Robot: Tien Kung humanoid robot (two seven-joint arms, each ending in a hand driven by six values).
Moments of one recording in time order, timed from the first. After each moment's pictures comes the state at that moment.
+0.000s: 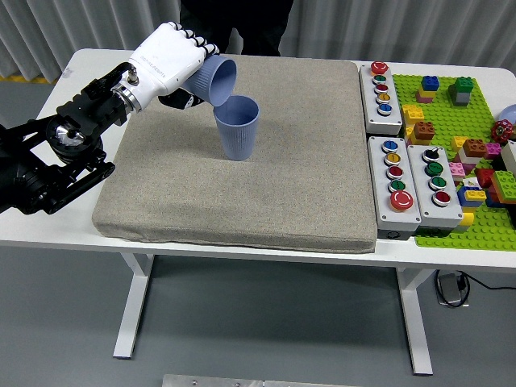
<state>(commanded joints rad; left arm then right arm) -1.01 0.42 -0.41 -0.90 2.23 0.41 0.05 0.21 -0.10 1.82 0.23 -1.34 -0.18 -0.38</state>
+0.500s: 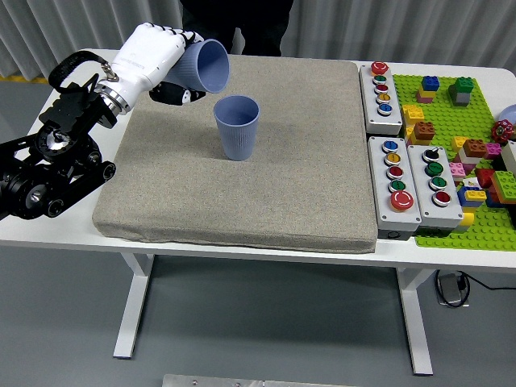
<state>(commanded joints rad) -0.93 0.45 -0.53 -0.96 1.77 0.42 -0.01 0.21 -0.10 1.83 0.23 -1.35 -0.18 -0.38</state>
